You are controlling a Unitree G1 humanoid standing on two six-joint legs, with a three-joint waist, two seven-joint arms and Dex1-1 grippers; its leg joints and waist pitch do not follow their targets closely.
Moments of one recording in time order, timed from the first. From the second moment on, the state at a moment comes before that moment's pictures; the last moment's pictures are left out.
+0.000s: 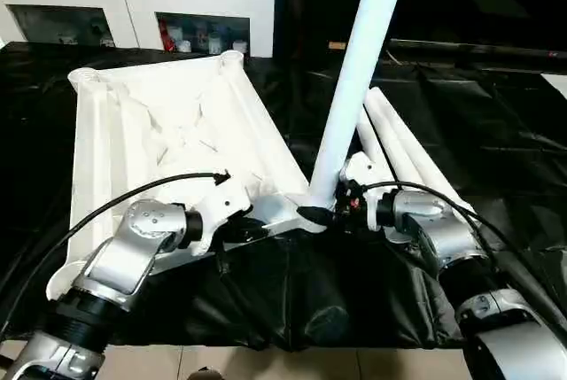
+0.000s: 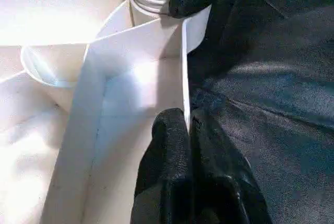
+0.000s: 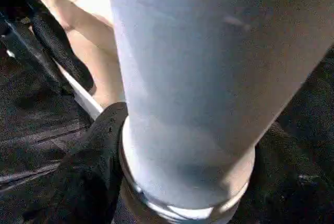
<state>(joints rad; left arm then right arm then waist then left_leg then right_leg) -0.38 0.47 -0.29 0.17 -0.03 0.34 -0.99 -0.62 -0.23 0.14 0.78 0.07 -0.01 0.98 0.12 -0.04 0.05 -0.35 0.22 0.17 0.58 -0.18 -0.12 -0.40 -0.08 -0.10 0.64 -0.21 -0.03</state>
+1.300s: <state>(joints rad) -0.40 0.40 -0.29 0.18 -0.01 0.38 -0.93 -0.63 -0.24 0.10 0.83 0.05 -0.04 0.92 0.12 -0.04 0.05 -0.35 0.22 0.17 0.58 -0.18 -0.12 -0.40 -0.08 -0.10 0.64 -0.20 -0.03</state>
